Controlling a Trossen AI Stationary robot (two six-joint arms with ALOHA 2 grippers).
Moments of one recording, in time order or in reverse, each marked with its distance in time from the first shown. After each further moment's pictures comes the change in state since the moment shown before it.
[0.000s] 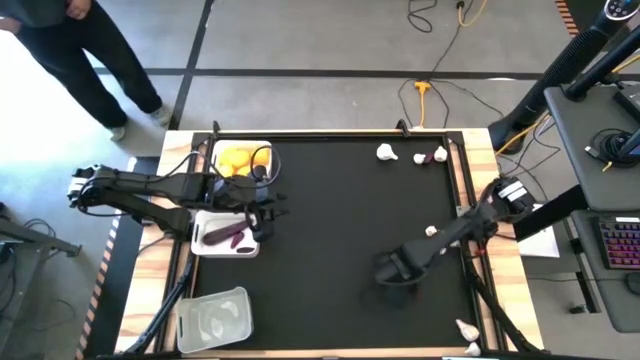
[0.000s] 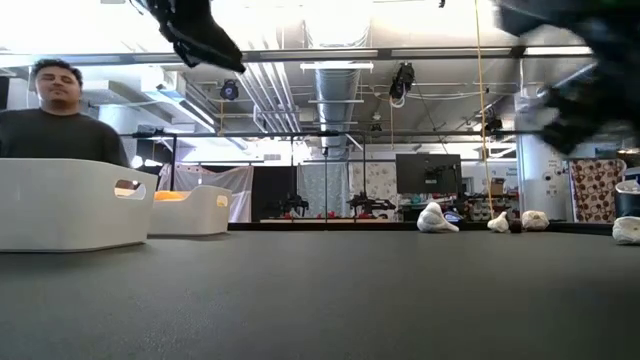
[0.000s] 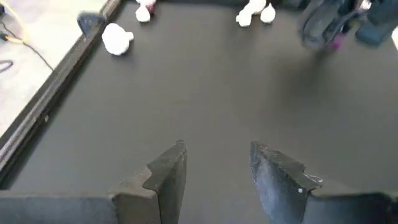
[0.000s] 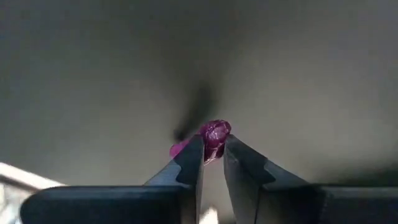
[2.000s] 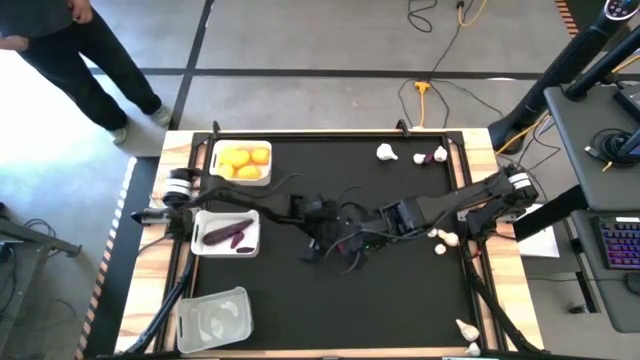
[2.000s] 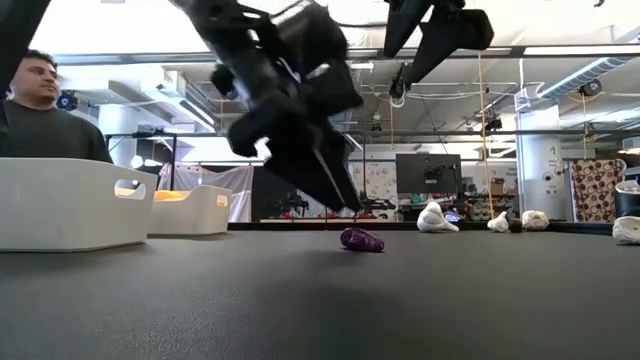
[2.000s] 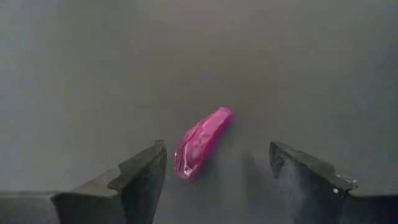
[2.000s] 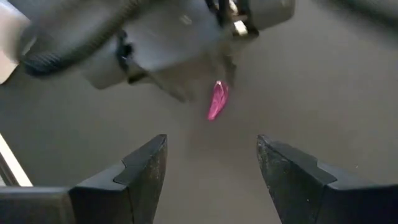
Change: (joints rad) left arm 0.051 0.830 0.273 0.256 0.410 0.414; right arm -0.195 -0.067 0.480 -0.051 0.601 -0.246
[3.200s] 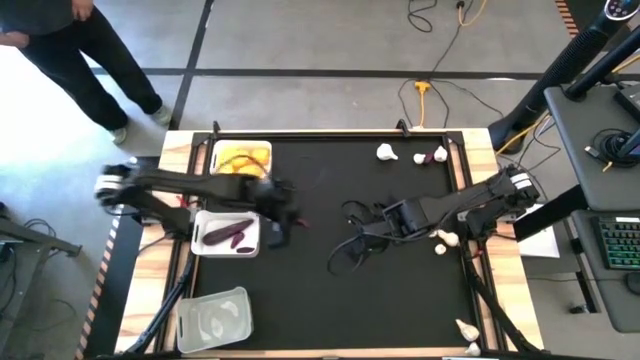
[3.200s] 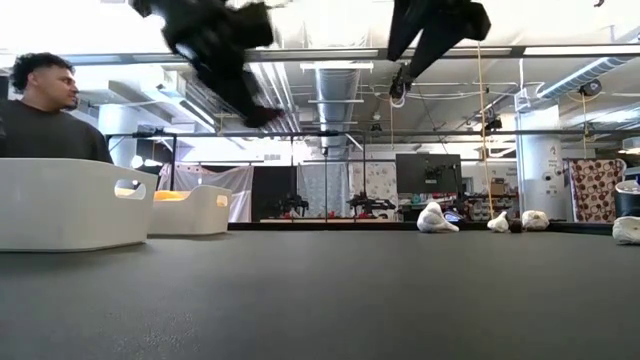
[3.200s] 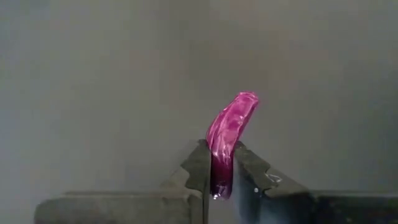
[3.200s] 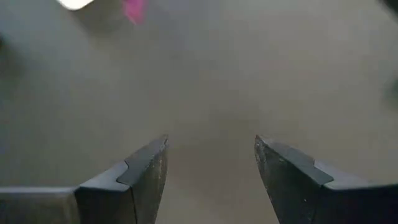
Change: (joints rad) left arm 0.028 -0.510 -0.179 -0.315 -0.150 -0.327; right arm 0.013 -0.004 0.020 -0.061 0.171 -0.069
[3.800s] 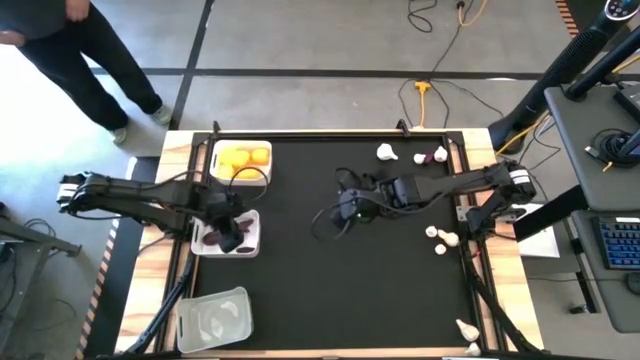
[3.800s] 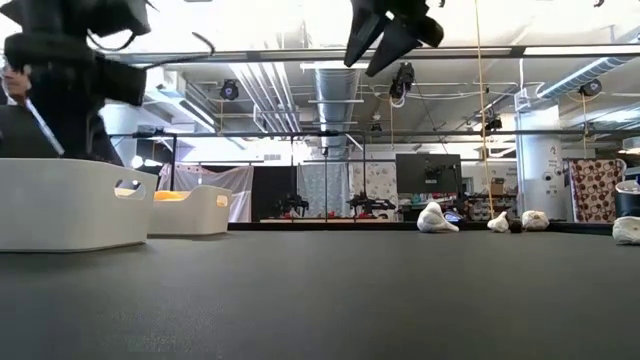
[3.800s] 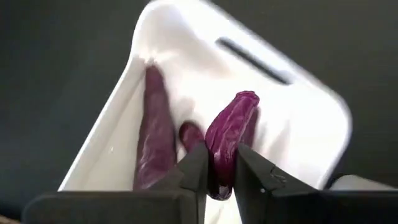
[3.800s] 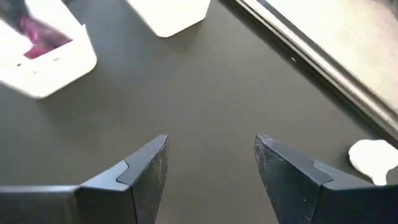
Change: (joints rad) left arm -0.042 -0.516 -0.394 -0.441 0.002 -0.572; right arm -0.161 0.000 0.023 0.168 0.144 -0.224
